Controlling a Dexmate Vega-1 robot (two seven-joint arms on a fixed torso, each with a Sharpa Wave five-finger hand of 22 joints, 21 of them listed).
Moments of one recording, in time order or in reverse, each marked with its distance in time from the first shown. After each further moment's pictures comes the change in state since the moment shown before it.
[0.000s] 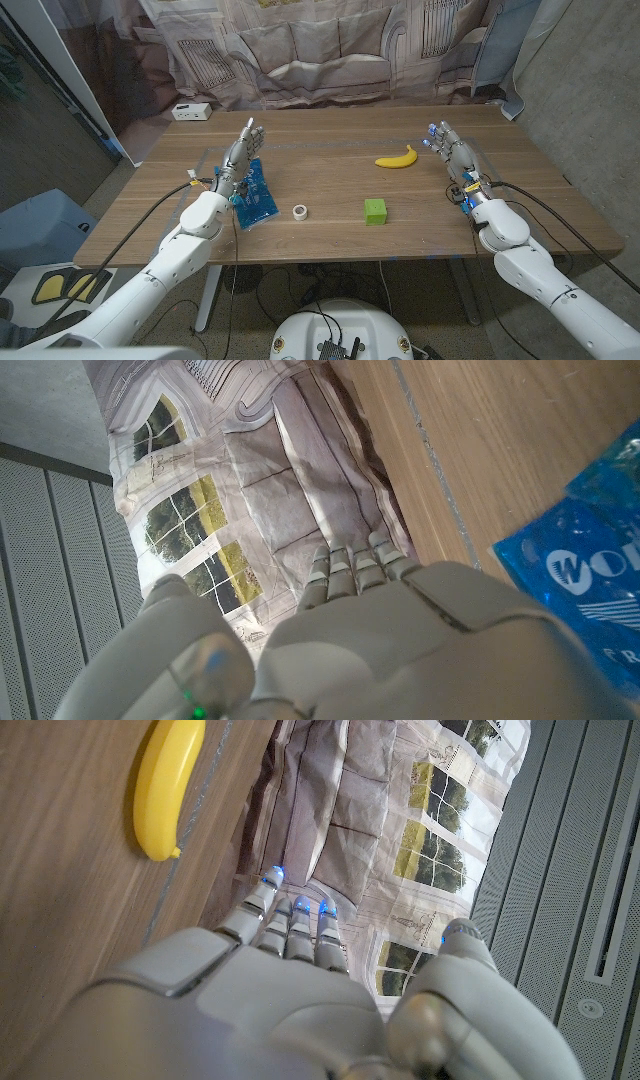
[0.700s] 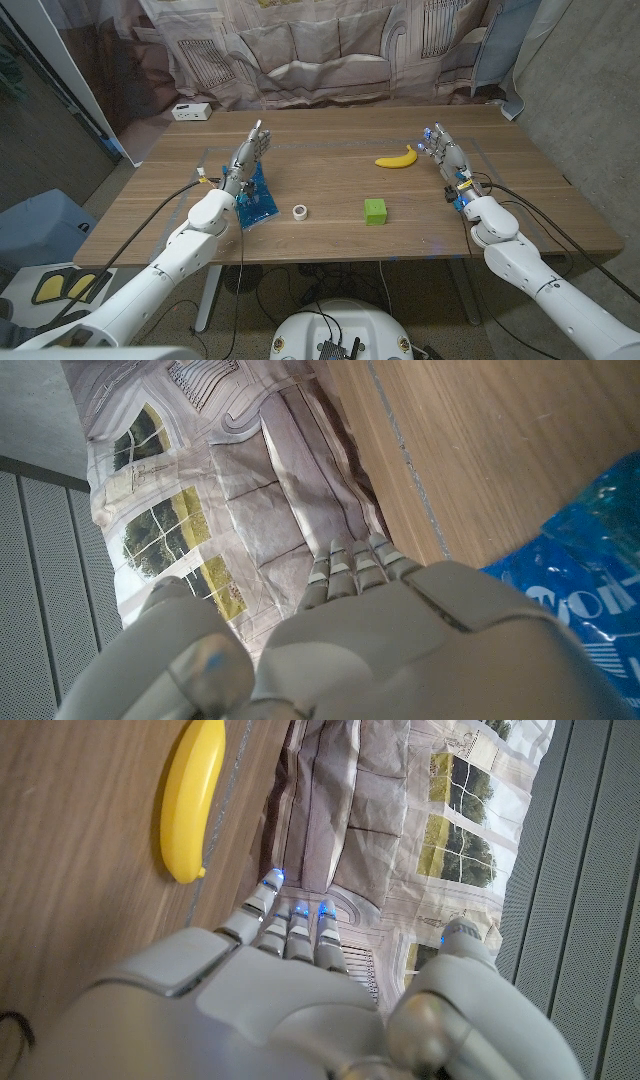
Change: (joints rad) left arm -0.026 -0.015 0.030 0.018 -0.004 0.048 0.000; left_hand -0.005 -0.005 0.000 0.008 0.000 -0.017 0.005 -0.008 0.000 -0.021 0.000 0.000 0.006 -0.011 0.000 0.000 0.000 -0.015 -0.007 0.008 0.000; right arm 0.083 0.043 -0.046 0.092 0.063 -0.040 0.052; right_hand 0.007 -0.007 0.004 0.004 0.000 0.000 0.011 0.000 0.000 -0.034 0.006 -0.008 0.000 -0.030 -0.005 -0.008 0.001 -0.021 -0.011 0.007 0.000
